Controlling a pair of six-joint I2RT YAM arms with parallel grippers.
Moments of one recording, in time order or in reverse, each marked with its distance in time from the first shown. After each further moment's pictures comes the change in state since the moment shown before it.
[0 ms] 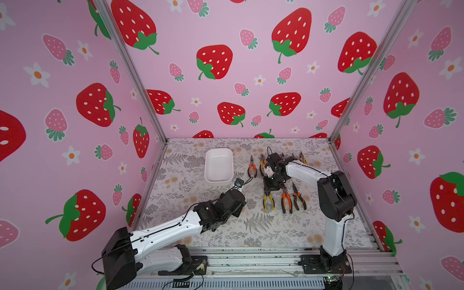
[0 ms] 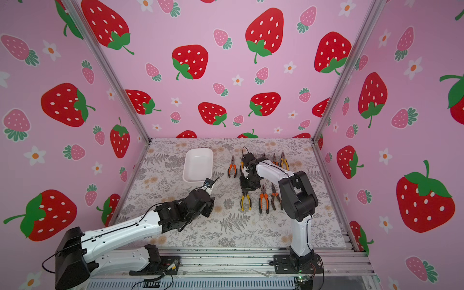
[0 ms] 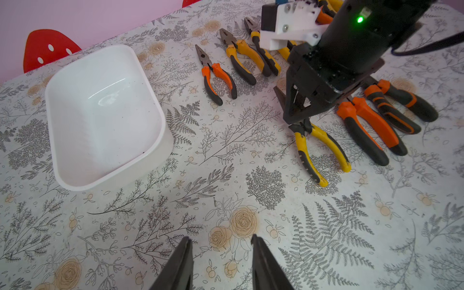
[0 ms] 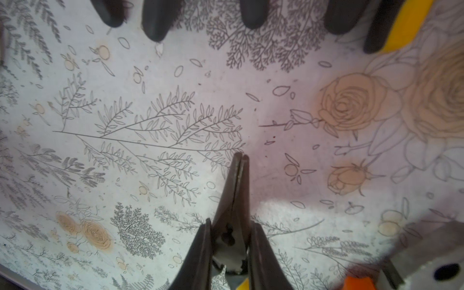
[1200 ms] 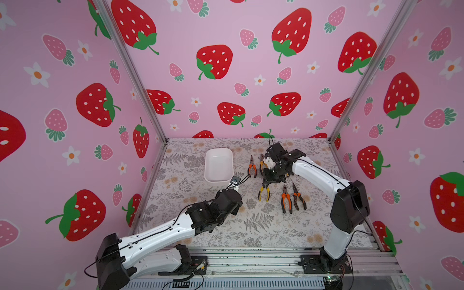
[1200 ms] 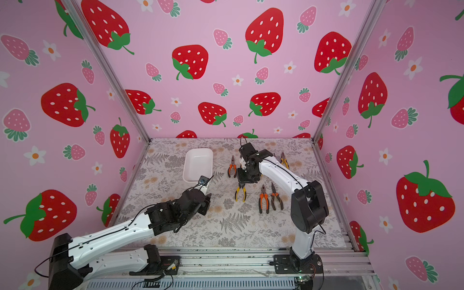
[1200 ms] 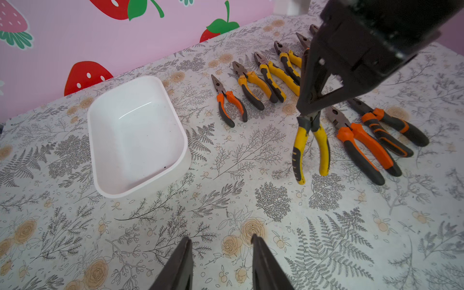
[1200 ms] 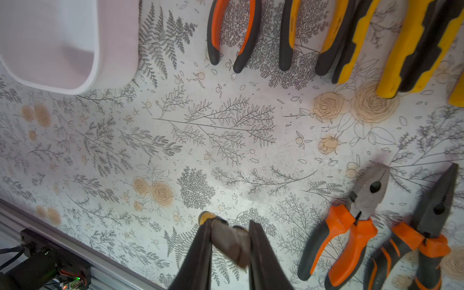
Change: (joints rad) left arm -0.020 -0.084 0.031 -0.040 -0.074 0.015; right arm 0.061 -0.161 0.115 -0.092 -0.046 0.051
